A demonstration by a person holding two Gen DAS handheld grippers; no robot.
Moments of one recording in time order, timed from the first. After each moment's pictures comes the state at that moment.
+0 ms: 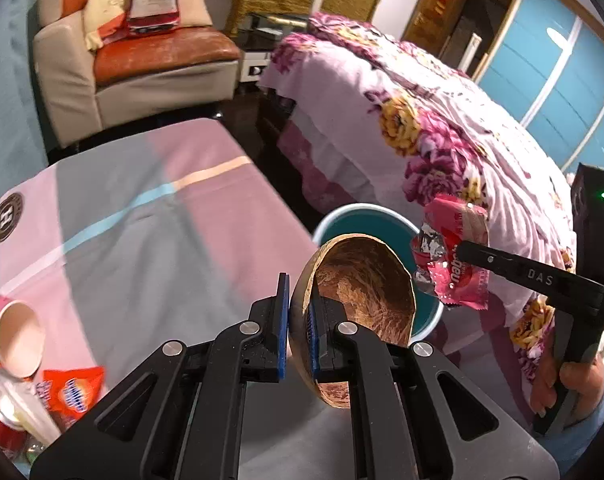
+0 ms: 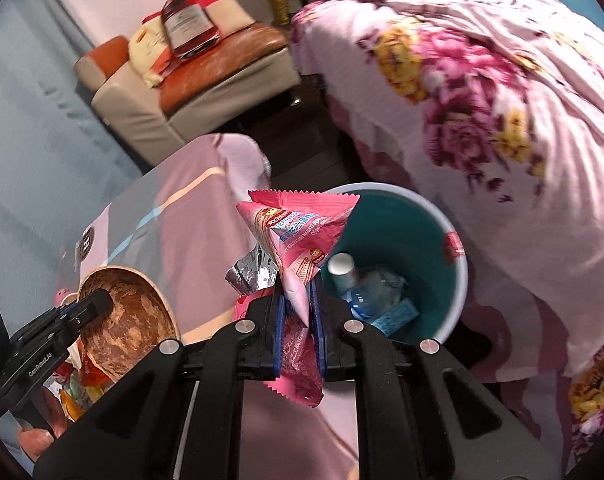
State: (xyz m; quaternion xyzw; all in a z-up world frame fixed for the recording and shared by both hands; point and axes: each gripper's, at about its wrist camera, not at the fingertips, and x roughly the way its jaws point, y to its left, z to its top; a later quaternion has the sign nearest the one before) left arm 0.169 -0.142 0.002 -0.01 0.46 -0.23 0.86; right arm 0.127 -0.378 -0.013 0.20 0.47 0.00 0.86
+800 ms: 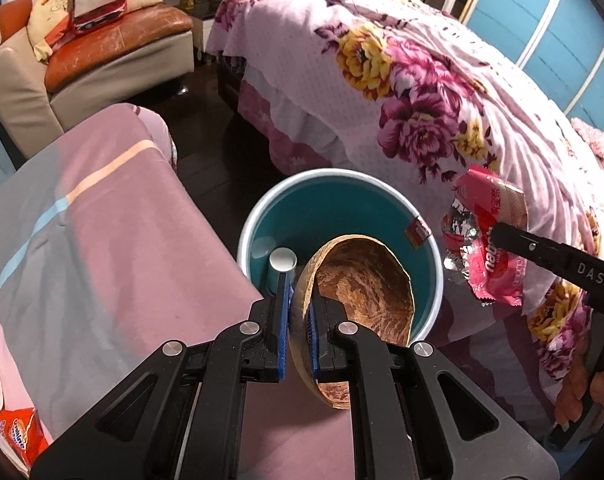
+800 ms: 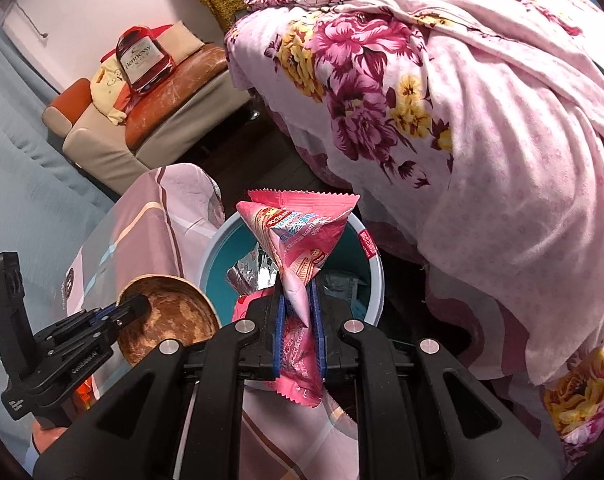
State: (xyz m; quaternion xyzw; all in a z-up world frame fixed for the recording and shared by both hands) left arm 0.198 -0.255 -0.049 0.07 0.51 -0.25 0.82; right arm 0.108 -0.461 -0.042 0.26 0.46 -0.04 0.85
